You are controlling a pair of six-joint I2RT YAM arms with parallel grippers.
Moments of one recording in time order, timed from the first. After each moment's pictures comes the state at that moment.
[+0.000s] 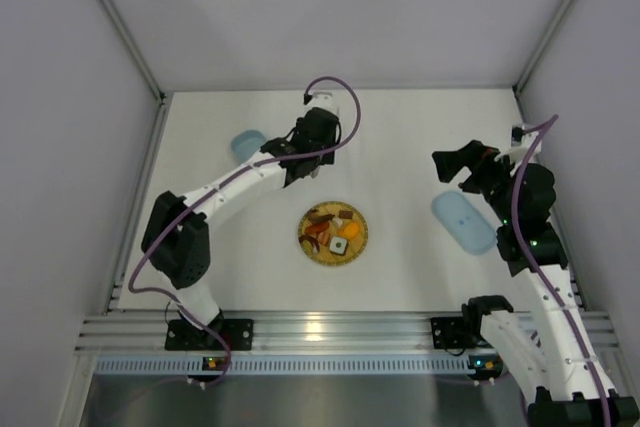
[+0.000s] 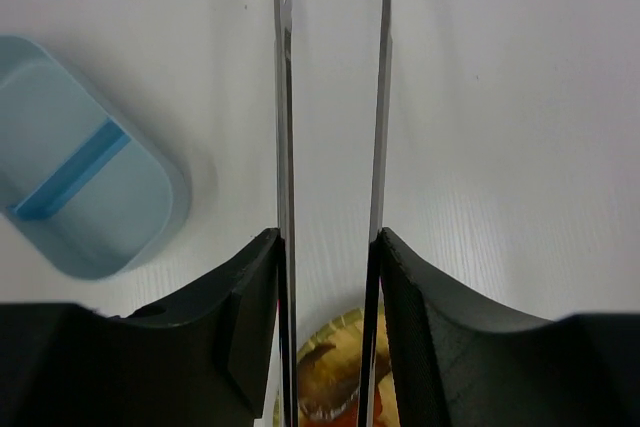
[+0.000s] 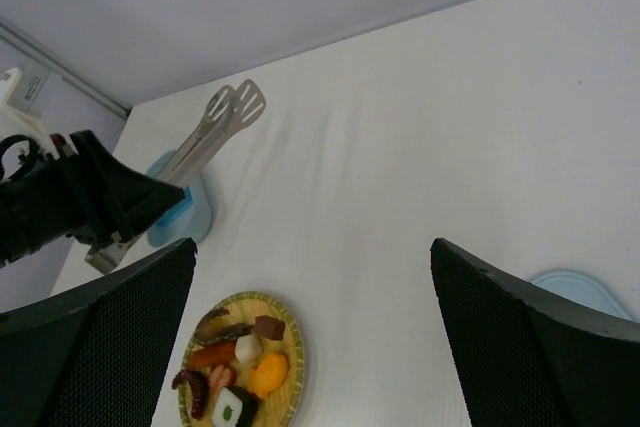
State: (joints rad) left arm -0.69 1.77 1.47 -0.37 -0.42 -0.37; right arm 0.08 0.69 0.74 -0.18 -0.19 0.49
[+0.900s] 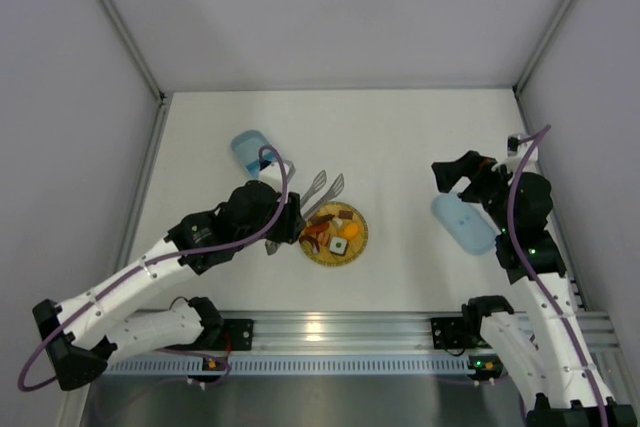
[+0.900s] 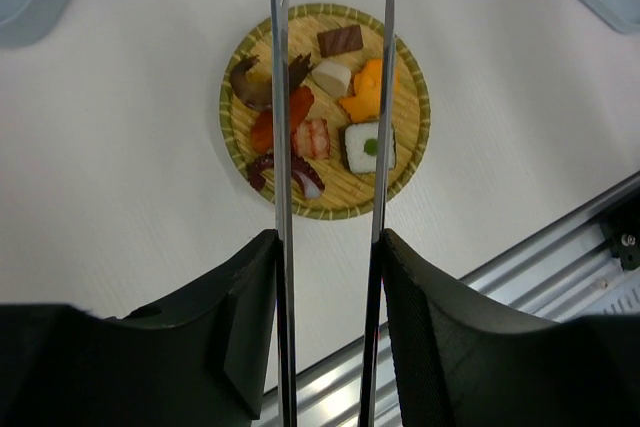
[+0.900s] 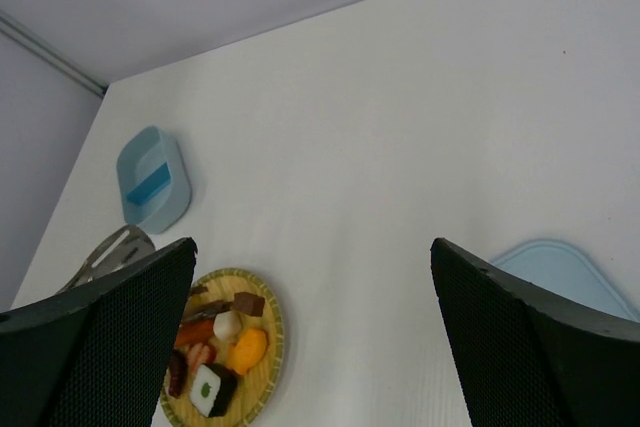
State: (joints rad) left arm -0.90 0.96 0.96 -0.64 -0.21 -0.47; right arm 0.08 0.64 0.69 -0.21 -0.18 0.46
